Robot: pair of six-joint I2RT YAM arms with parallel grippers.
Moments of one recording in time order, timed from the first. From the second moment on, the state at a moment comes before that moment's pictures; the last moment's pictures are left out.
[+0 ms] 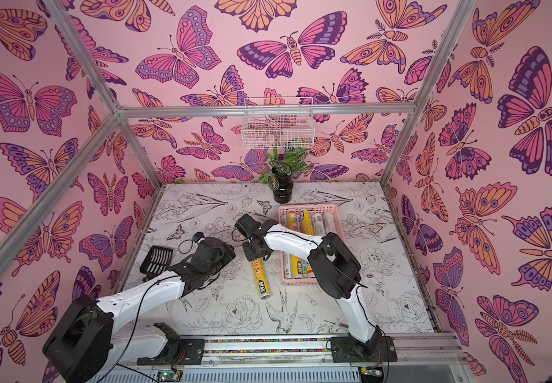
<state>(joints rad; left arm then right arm) -0.57 1.25 0.58 -0.08 -0.23 -1.11 0.94 2.11 1.64 -0.74 0.06 0.43</state>
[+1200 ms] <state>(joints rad) -0.57 1.22 0.60 -0.03 -0.11 -0.99 0.94 1.92 1.51 -0.68 0.06 0.49</state>
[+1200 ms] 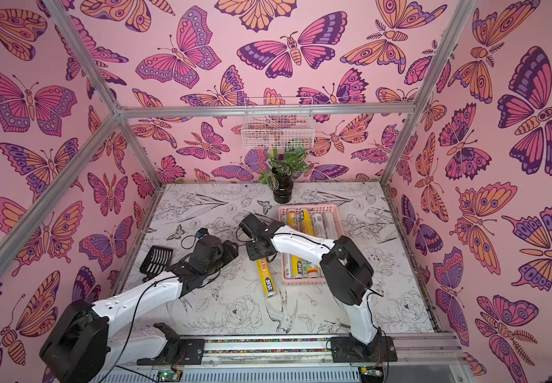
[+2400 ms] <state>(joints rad) -0.80 1.88 1.34 0.09 0.40 -0.76 0.33 1.36 1.18 -0.77 0.03 0.29</state>
